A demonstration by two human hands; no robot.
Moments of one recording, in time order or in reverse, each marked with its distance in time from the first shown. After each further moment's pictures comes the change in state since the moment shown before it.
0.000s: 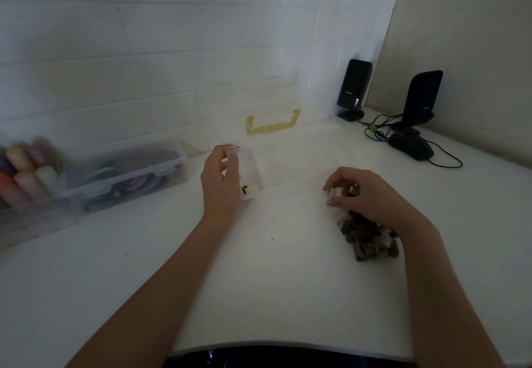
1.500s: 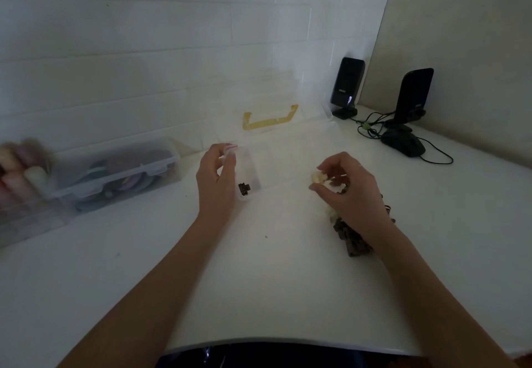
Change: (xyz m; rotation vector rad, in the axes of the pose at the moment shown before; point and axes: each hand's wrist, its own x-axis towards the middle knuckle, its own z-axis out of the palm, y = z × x) left_hand -0.002 -0.001 0.002 -0.051 -0.031 -0.041; right_hand -0.011 -0.020 0.027 0.136 0.409 -0.171
